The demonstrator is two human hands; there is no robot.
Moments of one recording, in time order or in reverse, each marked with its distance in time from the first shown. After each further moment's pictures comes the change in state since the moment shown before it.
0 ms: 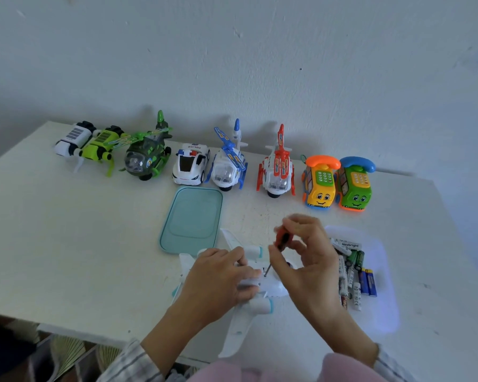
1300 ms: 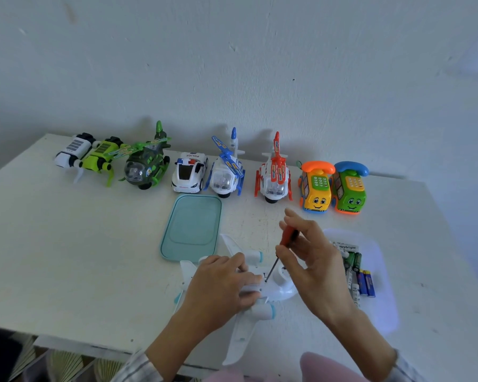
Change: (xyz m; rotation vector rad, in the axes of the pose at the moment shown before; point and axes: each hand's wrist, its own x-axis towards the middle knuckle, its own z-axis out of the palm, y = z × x) left_hand -0.003 0.003 0.000 -0.026 0.017 -0.014; right_hand 0.001 -0.011 -0.015 -0.037 -0.128 0.165
